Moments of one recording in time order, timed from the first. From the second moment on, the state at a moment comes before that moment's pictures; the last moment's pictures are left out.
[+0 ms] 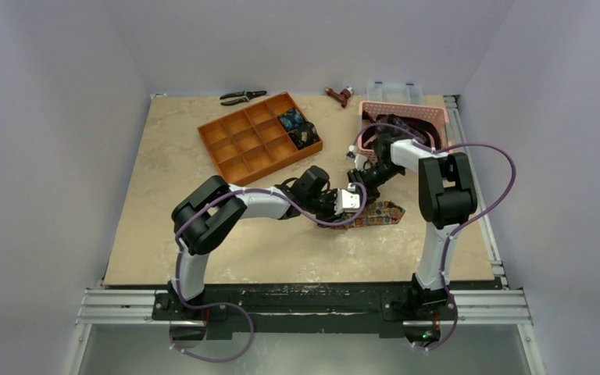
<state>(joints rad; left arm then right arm) -0.86 1.99 1.13 0.13 0.52 0.51 0.18 2.02 1.33 -0.98 -0.78 -0.24</state>
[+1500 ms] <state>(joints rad) -0.87 1.97 1.15 0.02 0.40 0.51 0.19 2.01 1.34 -0.97 -0.89 -0.23</state>
